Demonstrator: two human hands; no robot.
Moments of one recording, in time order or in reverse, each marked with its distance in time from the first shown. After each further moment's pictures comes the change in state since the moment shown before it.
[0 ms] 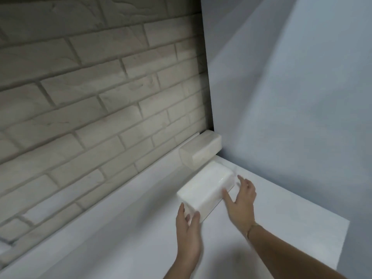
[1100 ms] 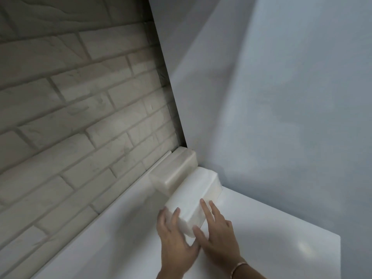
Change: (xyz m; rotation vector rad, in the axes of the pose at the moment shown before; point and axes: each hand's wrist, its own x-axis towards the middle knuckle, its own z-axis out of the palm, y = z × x) left_hand 0.115 -0.041 0.047 0.777 -0.109 0.794; right_hand 0.015 0.011 0.015 -0.337 -0.172 -0.223
